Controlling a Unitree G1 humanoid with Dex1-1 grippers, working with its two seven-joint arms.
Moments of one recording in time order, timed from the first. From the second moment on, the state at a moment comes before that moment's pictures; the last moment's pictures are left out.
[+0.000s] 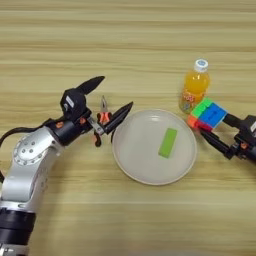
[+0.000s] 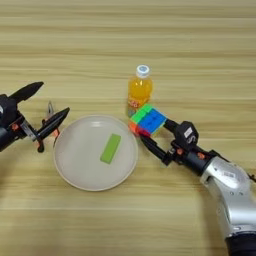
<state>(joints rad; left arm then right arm) -0.10 0.33 -0.02 -0.02 -0.36 -0.09 -0.71 0.00 -0.41 -0.04 0.15 0.31 -0.18 0.78</state>
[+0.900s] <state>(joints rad) -0.10 0.26 0.04 0.10 -0.32 -0.15 -0.63 -0.02 -0.38 -0.07 0.30 0.23 -0.18 0.66</state>
